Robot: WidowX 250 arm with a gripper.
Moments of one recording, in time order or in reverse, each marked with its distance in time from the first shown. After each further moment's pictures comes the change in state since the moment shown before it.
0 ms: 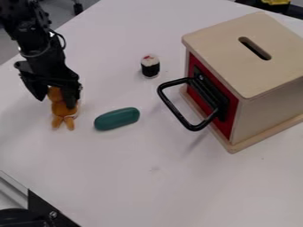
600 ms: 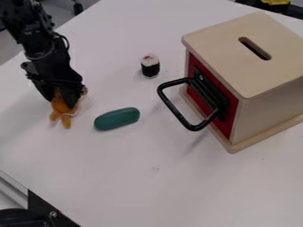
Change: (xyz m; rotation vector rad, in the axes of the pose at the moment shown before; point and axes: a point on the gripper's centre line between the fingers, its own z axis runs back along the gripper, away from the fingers) arm 0.002 -0.002 -0.005 -0.017 -0.002 -0.034
